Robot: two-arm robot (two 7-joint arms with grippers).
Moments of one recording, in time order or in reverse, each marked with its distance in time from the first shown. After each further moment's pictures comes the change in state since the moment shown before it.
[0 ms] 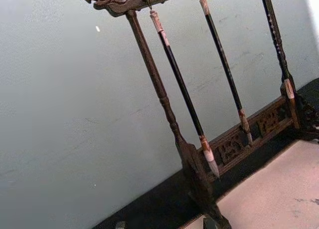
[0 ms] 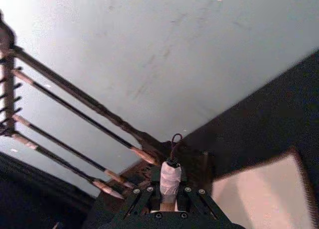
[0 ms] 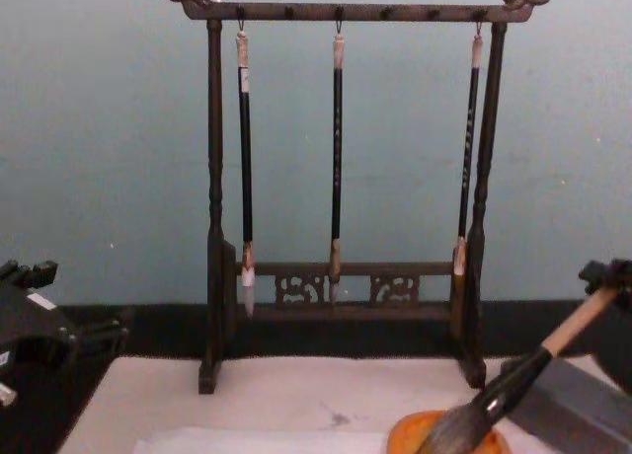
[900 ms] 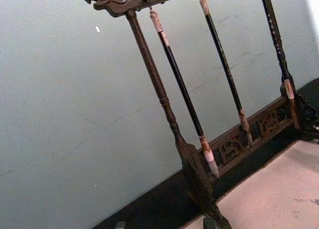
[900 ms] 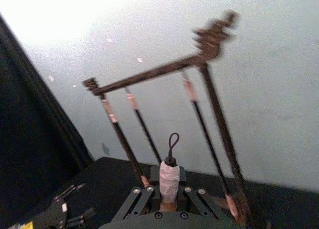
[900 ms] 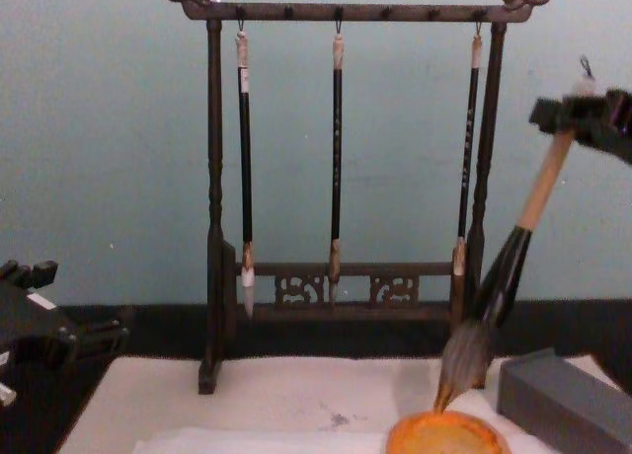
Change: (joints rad) left arm 0.000 0.000 0.000 0.000 0.000 0.000 0.000; right arm 0.016 0.207 -0.134 -0.464 -0.206 -0.064 -0.094
